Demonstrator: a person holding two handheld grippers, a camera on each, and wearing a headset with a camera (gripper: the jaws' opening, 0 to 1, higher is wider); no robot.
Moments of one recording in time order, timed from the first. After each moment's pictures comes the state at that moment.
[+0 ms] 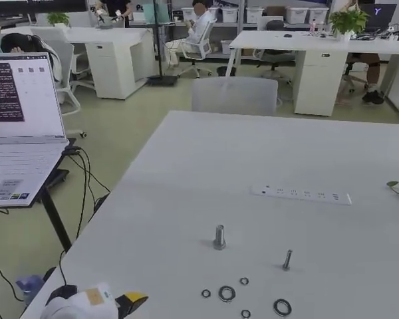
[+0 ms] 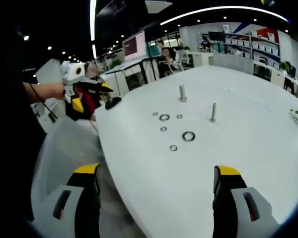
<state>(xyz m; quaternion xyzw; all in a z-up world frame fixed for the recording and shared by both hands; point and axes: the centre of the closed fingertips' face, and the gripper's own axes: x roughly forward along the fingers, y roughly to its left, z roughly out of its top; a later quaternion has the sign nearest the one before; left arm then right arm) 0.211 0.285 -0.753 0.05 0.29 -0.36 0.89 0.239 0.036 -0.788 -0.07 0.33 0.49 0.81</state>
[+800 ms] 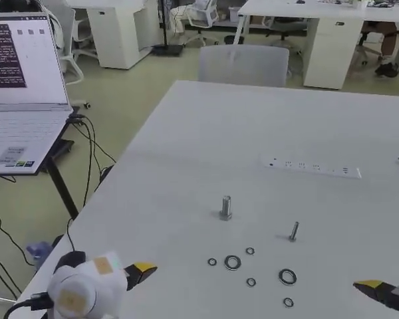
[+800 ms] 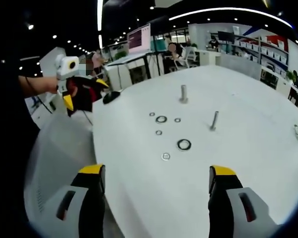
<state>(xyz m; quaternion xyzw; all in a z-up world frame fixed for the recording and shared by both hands) 0.206 0.281 -0.752 0.04 0.29 -0.36 0.89 0.273 0.053 -0.791 -0.12 0.33 0.51 0.79</state>
